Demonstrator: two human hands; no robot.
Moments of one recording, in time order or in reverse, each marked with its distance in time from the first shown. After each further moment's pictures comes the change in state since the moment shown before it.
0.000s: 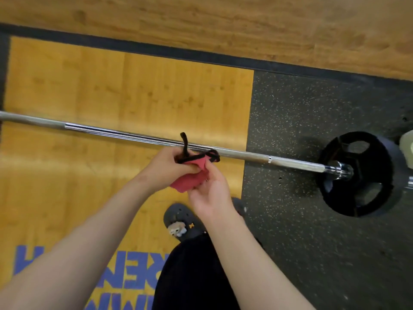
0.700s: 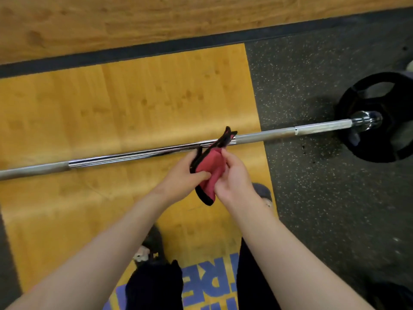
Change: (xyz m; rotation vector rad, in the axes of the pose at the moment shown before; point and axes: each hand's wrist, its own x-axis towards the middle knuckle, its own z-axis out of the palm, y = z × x) left_hand 0.049 -0.063 -0.064 0.080 -0.254 0.090; right_hand 0.076 0.050 0.039 0.198 0.148 -0.187
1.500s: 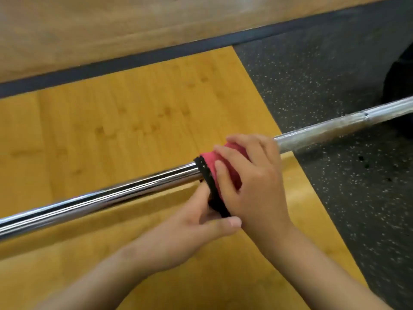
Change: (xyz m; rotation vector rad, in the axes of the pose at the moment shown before) left_hand 0.152 -0.148 0.013 -0.080 -0.437 0.342; right_hand 0.218 -0.001 -0.079 -1.428 0.138 -1.870
